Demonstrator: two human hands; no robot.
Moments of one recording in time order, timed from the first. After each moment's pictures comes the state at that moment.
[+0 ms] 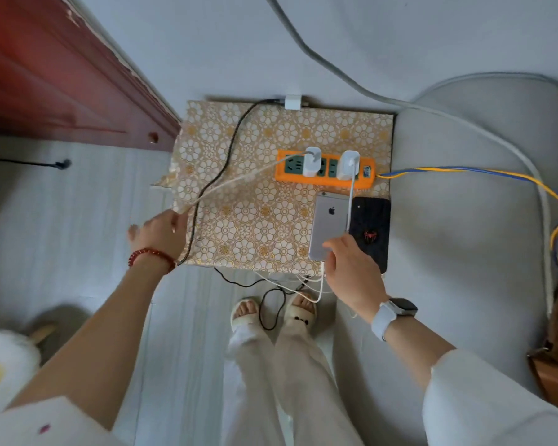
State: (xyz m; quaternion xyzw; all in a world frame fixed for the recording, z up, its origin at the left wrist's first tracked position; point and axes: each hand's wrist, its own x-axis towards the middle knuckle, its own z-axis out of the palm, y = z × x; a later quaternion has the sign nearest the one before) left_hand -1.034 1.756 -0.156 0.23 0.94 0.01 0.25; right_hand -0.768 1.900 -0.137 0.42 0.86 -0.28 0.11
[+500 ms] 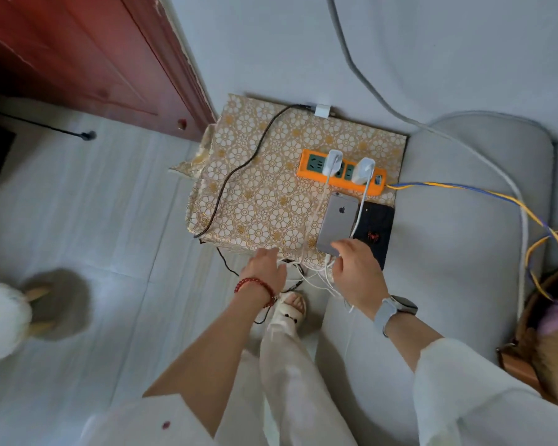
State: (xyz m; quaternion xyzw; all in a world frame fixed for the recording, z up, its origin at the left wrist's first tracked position) left_hand -0.880 1.759 -0.149 0.25 0.85 0.08 0.46; right_hand -0.758 1.882 -0.111 0.37 0.88 -0.27 0.14
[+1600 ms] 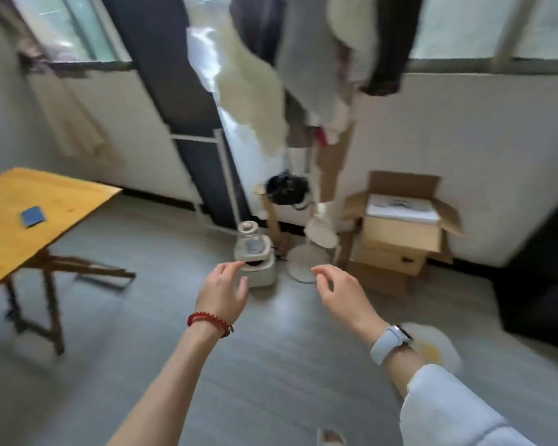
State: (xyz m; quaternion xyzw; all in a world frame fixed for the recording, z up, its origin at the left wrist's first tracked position) left_hand -0.712 0.791 0.200 -0.45 0.84 0.23 -0.20; right_hand -0.888 0.914 0.189 -0.45 0.79 -0.37 0.19
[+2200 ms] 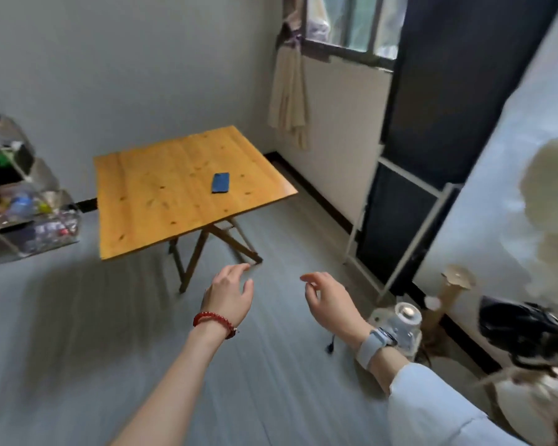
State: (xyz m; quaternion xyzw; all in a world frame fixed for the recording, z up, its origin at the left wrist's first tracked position) left_hand -0.523 0.448 0.195 -0.72 0.61 0.18 -0.27; right_hand -0.712 0.429 0.185 -0.73 0.59 -0.23 0.28
